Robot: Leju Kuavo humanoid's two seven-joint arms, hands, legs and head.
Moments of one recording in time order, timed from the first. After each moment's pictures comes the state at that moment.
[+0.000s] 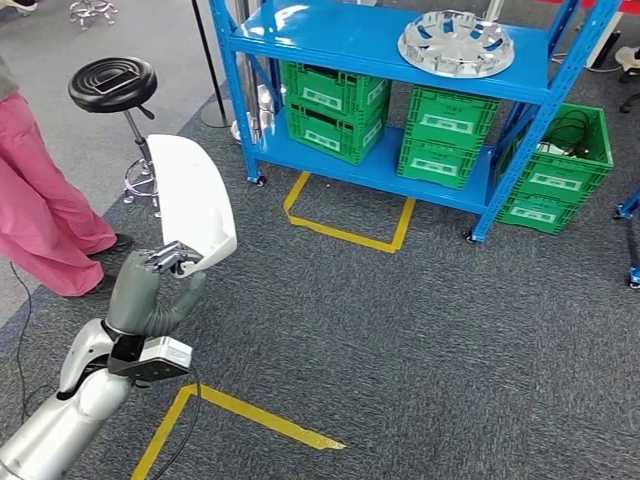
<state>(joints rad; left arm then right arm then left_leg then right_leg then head) -0.14 0.35 -0.33 -1.67 -0.63 0.45 -0.39 -0.02 0.17 -0.54 -0.20 0.74 -0.15 0.32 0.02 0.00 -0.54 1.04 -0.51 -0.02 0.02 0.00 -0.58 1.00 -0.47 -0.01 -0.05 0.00</state>
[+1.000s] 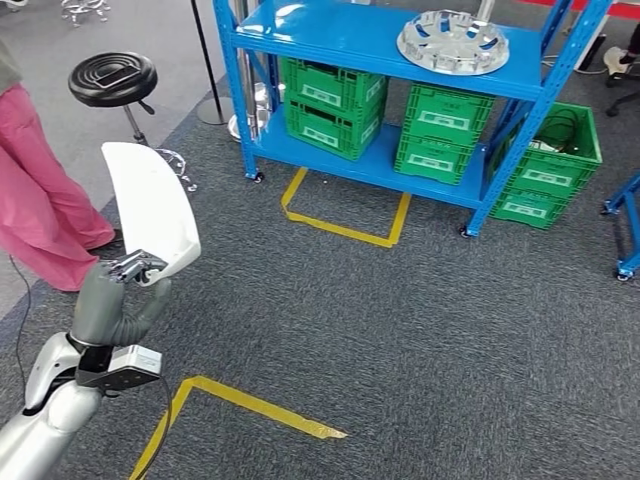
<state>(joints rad) -0.06 0.40 -0.22 -1.69 -0.63 0.47 -0.43 -0.03 0.18 -0.55 -0.20 0.73 -0.14 0.28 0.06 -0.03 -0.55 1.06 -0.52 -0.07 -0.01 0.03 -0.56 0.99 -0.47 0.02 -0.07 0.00</state>
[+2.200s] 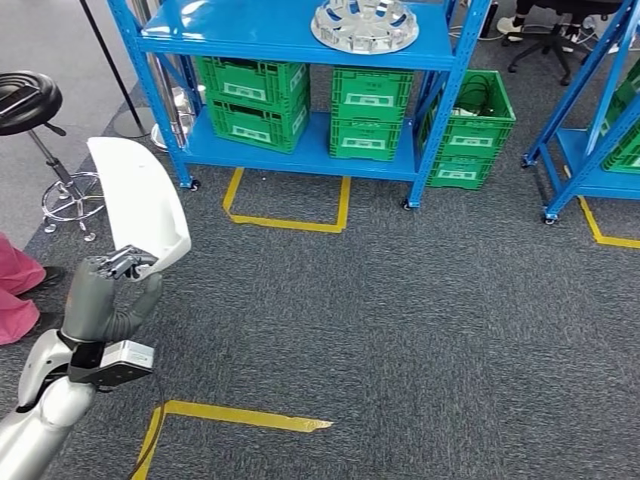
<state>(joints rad) -0.04 0.39 -0.17 -1.70 -0.63 0.47 -0.45 -0.02 0.19 -0.56 -0.20 0.76 -0.17 0.21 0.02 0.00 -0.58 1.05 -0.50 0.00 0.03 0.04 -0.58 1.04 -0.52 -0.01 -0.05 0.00</state>
